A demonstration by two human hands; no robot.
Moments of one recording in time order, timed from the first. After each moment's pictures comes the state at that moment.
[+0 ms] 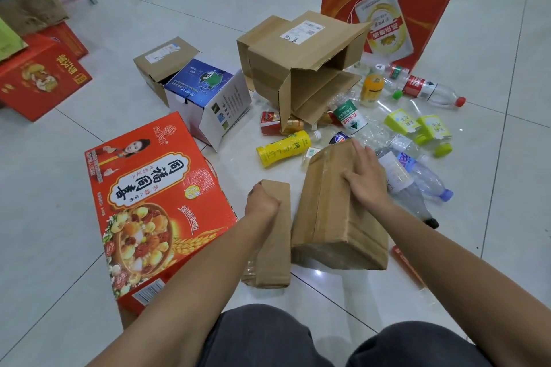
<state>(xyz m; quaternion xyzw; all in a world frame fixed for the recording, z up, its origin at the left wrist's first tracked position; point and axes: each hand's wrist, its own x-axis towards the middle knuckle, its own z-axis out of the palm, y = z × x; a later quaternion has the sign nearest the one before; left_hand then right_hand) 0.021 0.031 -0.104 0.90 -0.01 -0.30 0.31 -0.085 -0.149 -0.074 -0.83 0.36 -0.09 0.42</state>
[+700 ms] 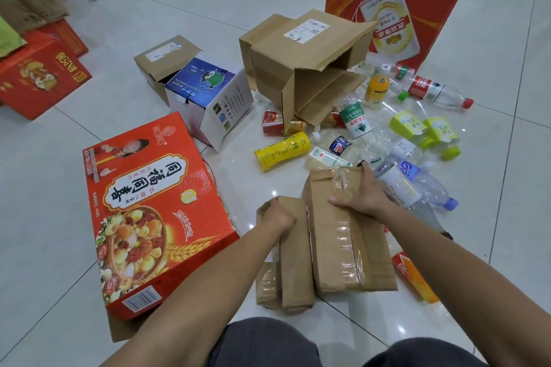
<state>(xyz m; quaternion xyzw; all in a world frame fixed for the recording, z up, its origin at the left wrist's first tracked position) 0.002 0.020 -0.110 0.87 -0.02 -0.40 0.29 -0.080 -0.165 -0.112 -0.80 0.41 0.08 0.42</state>
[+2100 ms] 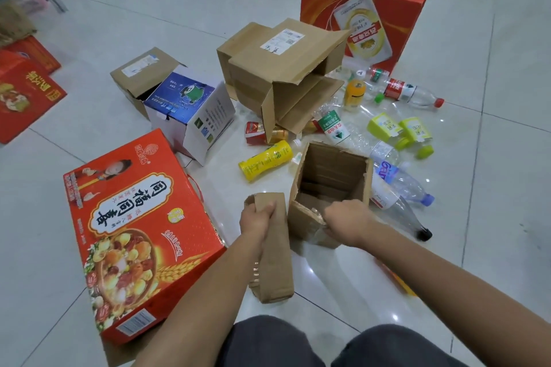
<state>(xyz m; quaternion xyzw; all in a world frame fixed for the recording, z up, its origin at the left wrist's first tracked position) 0.009 0.021 -0.085 0.80 0.12 -0.34 0.48 -0.102 -0.117 -0.007 -0.96 0.10 0.27 -0.01</state>
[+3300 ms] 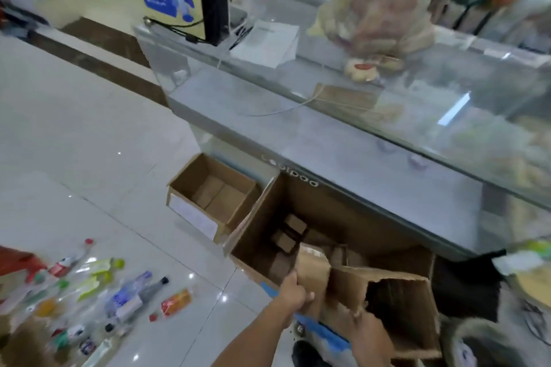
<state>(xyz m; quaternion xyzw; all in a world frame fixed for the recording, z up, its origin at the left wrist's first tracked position) -0.556 0.082 0.483 0.52 -0.49 -0.68 -0.13 -0.639 0.218 0.509 -0.02 0.91 -0.05 0.40</state>
